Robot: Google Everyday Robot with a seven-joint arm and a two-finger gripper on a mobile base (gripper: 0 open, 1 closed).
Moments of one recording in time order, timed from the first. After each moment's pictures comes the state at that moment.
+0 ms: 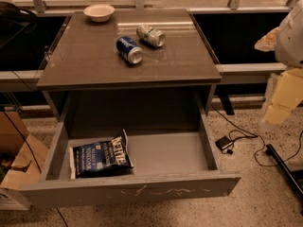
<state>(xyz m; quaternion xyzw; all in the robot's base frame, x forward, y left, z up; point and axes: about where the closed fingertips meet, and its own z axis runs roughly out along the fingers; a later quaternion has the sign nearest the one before) 0.438 -0.217 0.976 -0.60 0.78 -0.03 0.16</state>
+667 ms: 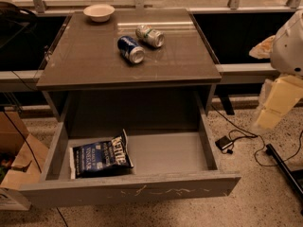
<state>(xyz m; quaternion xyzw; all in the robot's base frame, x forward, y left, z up) 0.440 -0.209 0.962 -0.60 0.78 0.00 0.18</state>
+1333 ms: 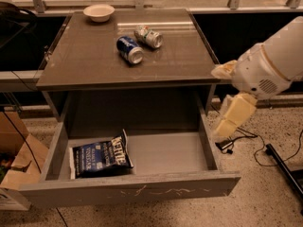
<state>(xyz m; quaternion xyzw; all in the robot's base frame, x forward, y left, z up) 0.458 -0.150 0.907 -0.60 0.75 0.14 0.24</state>
